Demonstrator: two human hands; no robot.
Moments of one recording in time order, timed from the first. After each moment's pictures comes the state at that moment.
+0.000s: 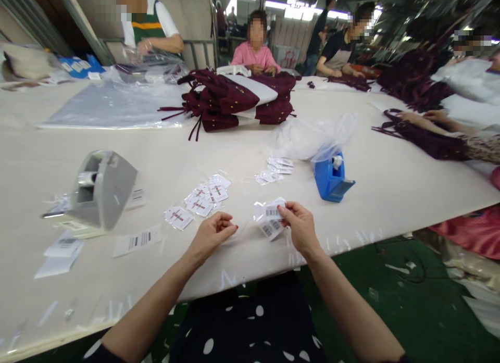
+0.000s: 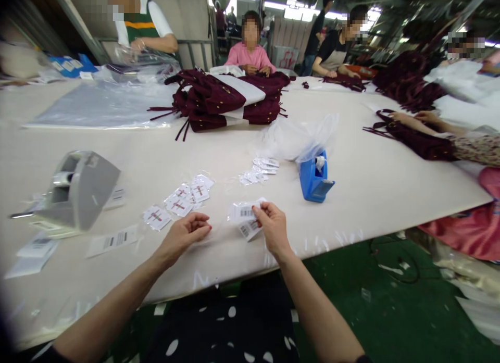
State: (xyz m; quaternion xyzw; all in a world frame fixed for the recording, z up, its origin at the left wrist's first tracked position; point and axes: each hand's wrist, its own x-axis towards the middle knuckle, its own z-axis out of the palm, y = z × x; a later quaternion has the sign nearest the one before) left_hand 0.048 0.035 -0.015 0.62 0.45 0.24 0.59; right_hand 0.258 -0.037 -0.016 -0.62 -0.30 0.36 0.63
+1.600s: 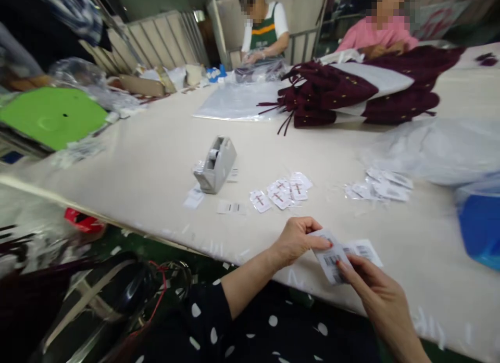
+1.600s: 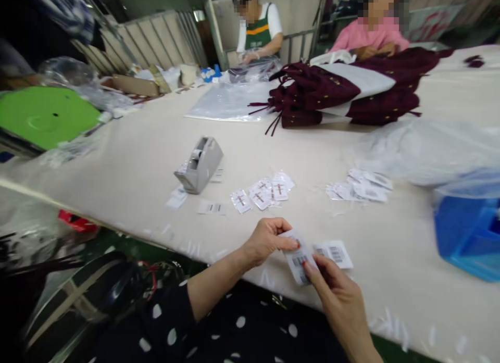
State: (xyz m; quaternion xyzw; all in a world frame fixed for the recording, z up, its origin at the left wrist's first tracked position) left_hand 0.070 0.012 0.003 0.40 0.41 0.35 0.74; right_hand 0.222 -0.081 -0.026 -0.65 -0.43 0.43 0.45
